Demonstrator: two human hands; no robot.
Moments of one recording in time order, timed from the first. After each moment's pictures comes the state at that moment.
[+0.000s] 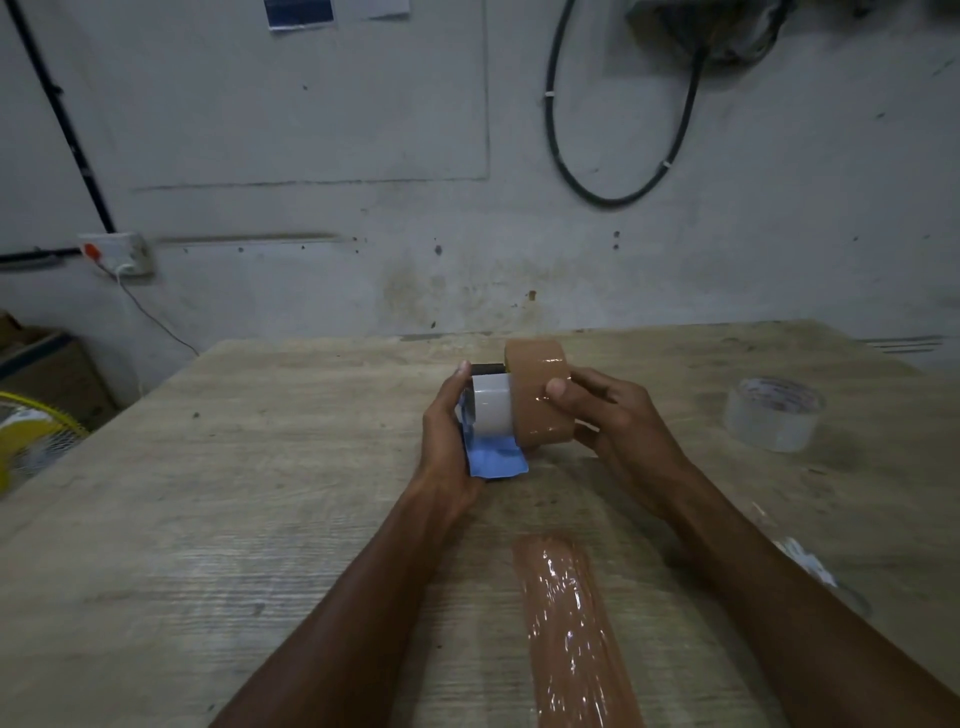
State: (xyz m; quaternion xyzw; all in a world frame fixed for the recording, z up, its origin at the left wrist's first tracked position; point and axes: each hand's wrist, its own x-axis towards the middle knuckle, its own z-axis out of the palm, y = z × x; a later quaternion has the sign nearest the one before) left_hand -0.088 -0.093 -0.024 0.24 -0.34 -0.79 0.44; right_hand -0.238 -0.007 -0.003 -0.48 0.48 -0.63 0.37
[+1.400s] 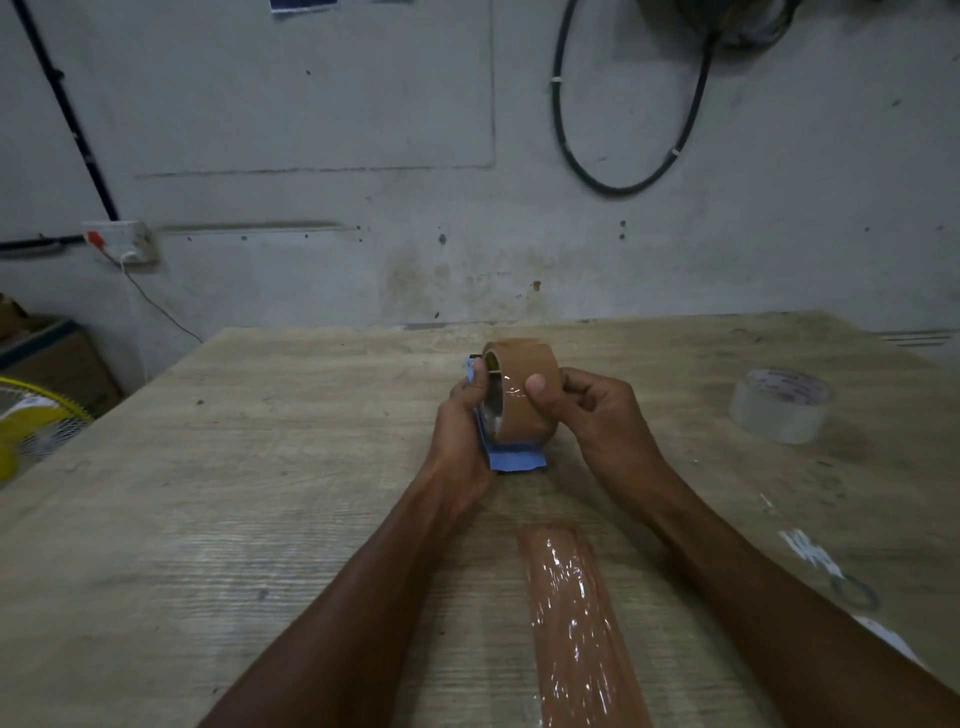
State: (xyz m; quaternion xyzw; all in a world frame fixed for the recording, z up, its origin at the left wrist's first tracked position) left_hand -0.092 -0.095 -0.031 0.26 -0.38 -0.77 0.43; right_hand -0.206 -0.001 -0.004 -0.52 0.45 -0.65 0.31
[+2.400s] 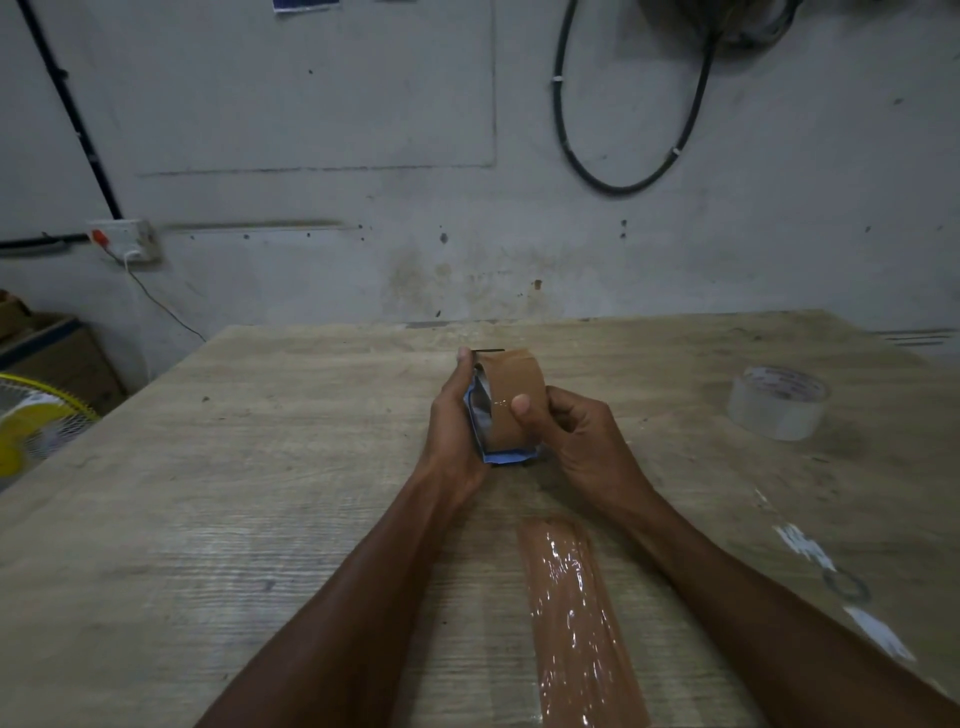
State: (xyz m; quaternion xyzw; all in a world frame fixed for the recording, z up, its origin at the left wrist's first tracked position) left_hand -0.081 -0.087 -0.020 0.24 -0.42 -0.77 0.41; right_hand -0.198 -0.009 -0.029 -0.55 0.48 -0.63 0.27
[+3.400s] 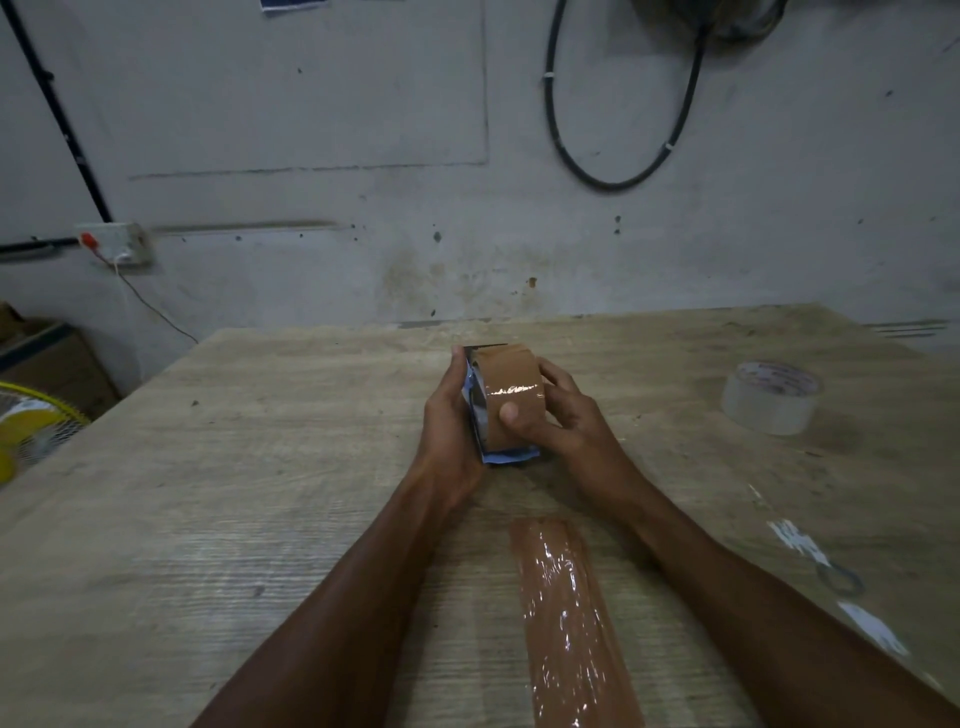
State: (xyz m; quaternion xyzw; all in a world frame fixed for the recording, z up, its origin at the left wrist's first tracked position) left_hand -0.083 -0.082 -0.017 0.24 -0.41 -0.78 0.40; right_hand -0.204 -0.006 -0.021 -0.58 0.47 -0.60 0.30
